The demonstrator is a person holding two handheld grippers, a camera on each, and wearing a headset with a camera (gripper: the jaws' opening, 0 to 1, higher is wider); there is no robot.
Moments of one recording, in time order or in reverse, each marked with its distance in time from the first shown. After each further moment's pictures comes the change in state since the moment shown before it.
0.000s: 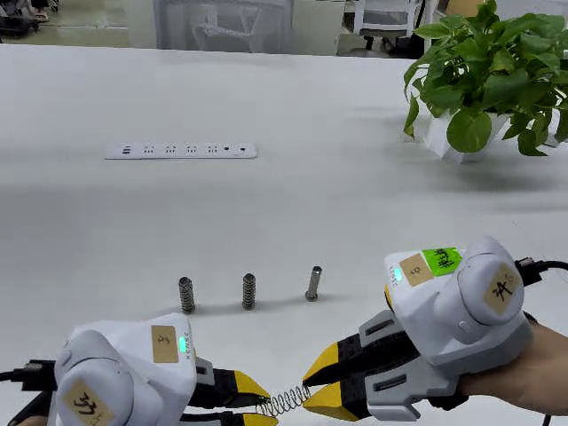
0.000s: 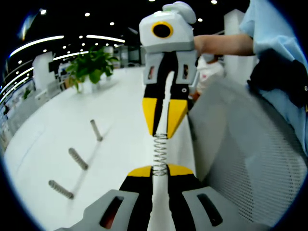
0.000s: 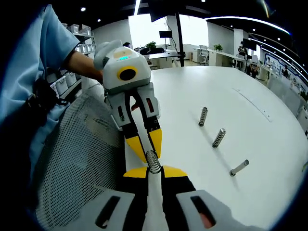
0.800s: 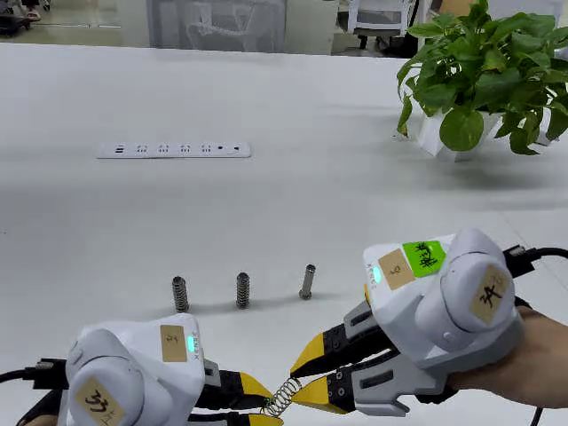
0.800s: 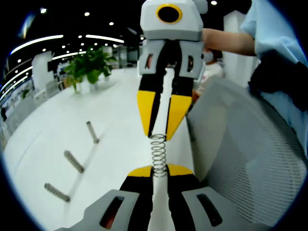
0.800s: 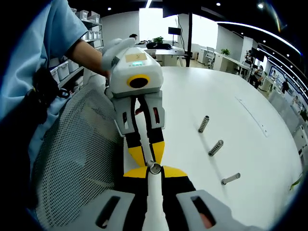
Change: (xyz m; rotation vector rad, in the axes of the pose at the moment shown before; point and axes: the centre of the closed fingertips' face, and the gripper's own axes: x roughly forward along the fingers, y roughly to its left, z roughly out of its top) left arm 0.008 -0.003 0.005 -0.008 -0.009 -0.016; right arm -0.003 0.001 0.011 -0.119 0.058 -0.027
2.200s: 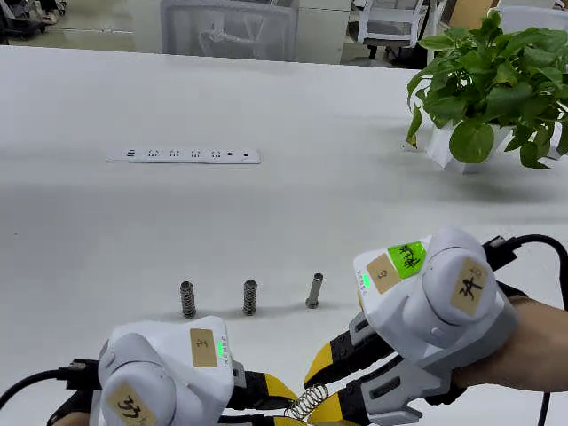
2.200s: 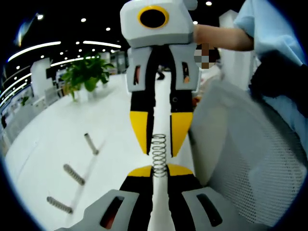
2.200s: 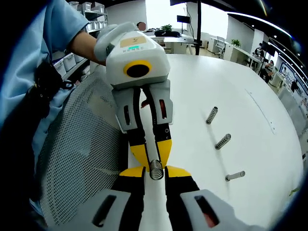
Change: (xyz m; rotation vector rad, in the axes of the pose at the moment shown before) left arm 0.009 -0.002 0.016 0.043 -0.038 0.002; right arm 0.004 0.003 -0.012 -0.011 0.122 0.096
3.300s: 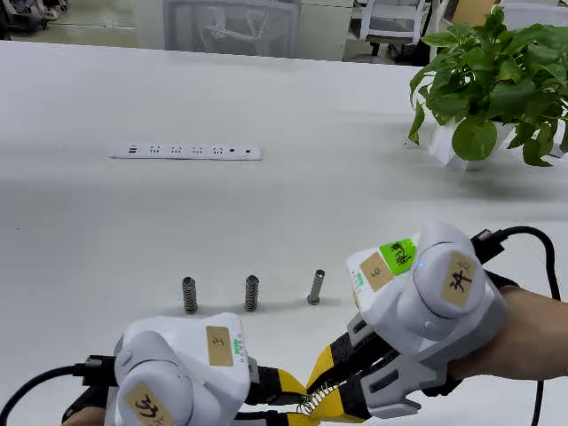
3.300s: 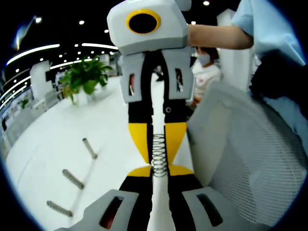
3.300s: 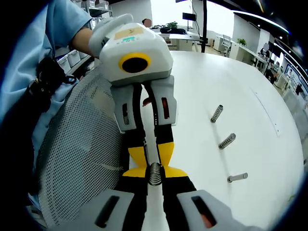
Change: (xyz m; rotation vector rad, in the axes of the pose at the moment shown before) left arm 0.005 -0.004 0.006 0.011 -0.012 0.005; right arm 0.003 0.004 -0.005 -0.034 0.028 0.037
